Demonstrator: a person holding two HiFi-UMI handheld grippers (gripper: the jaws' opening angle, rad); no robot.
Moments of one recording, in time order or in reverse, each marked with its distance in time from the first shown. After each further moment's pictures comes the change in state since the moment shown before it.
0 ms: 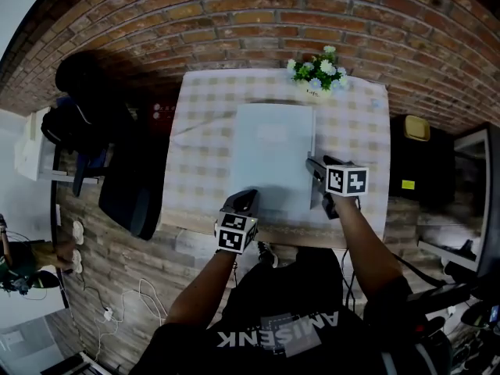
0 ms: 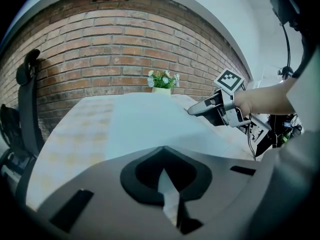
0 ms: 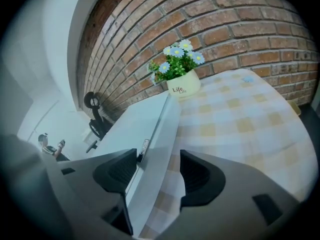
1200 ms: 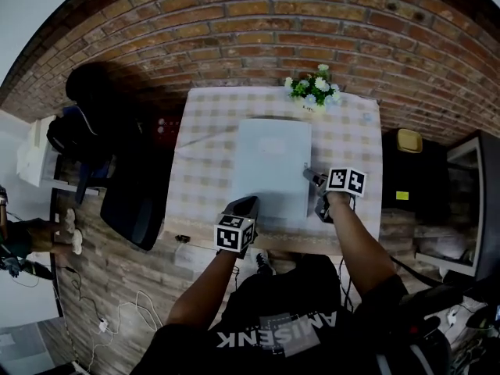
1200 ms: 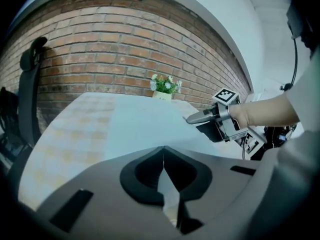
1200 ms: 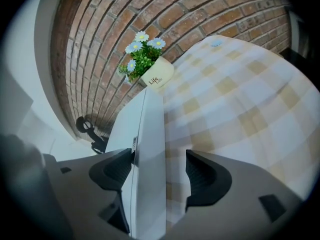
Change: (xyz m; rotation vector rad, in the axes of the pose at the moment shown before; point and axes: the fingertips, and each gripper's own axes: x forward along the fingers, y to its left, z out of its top) left arm -0.004 -0.002 0.009 -0.110 -0.030 -0.035; right arm 0.005 -0.015 -0.022 0.388 0.034 0.051
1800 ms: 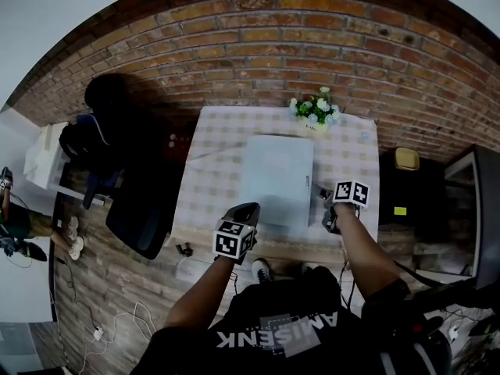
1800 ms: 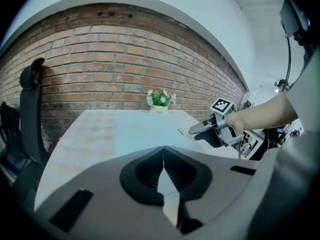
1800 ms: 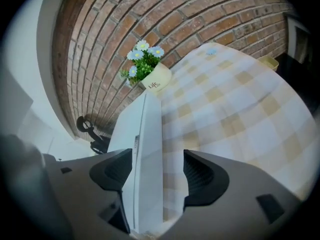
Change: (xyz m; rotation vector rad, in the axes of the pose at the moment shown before) left arm -0.046 -0.011 0.041 0.080 -0.097 0.003; right arm -0.035 -0.003 -0.002 -0.012 -0.001 -0.036
